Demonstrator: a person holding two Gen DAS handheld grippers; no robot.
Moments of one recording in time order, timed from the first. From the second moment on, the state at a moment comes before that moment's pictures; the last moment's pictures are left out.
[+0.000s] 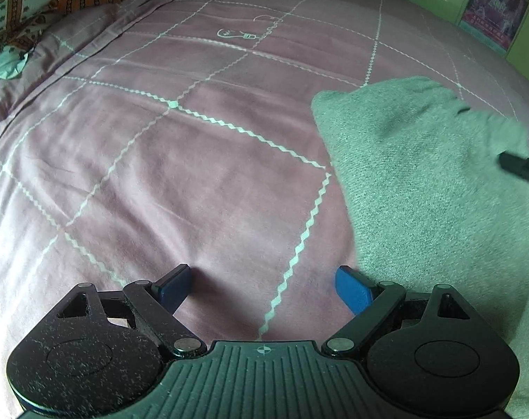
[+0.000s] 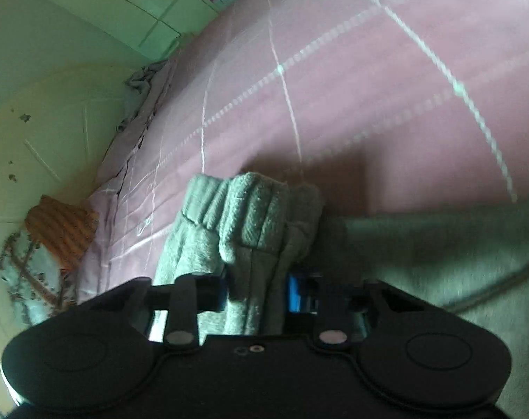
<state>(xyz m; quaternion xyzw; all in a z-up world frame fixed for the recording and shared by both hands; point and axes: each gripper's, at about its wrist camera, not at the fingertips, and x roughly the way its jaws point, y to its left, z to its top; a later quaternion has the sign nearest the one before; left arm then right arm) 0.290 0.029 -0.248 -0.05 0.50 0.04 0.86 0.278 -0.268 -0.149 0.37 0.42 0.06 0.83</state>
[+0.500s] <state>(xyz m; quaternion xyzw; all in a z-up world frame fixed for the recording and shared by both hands) 0.238 -0.053 -0.217 -0.02 0.48 -0.05 0.87 0.061 -0.337 -0.112 0.26 0.34 -0.07 0.90</state>
